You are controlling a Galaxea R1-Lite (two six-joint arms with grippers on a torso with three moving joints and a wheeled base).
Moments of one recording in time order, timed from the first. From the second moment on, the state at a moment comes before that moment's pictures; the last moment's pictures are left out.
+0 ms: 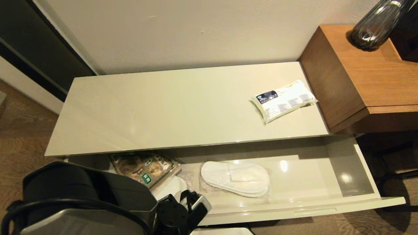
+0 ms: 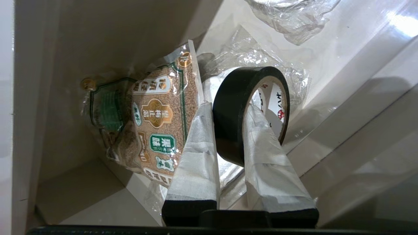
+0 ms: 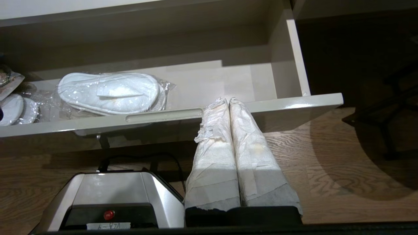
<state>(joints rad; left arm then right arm) -0.80 2.38 -0.33 -1.53 0.69 0.70 0.00 0.00 0.00 0.02 0.00 -0.01</state>
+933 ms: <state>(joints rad) -0.75 2.22 -0.27 -1.51 0.68 0.79 0.00 0.00 0.00 0.02 0.00 -0.01</state>
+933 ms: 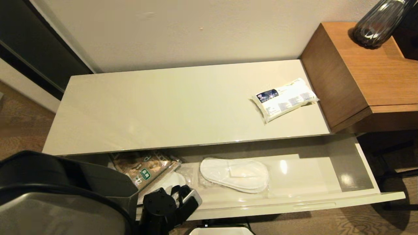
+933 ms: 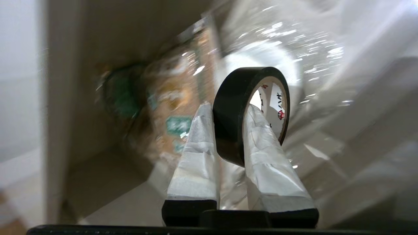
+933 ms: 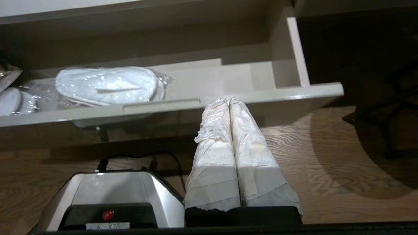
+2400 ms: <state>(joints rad) -0.55 2.26 -0.54 -1.49 0.69 0.84 0.00 0.00 0.00 0.02 0.00 -0.01</state>
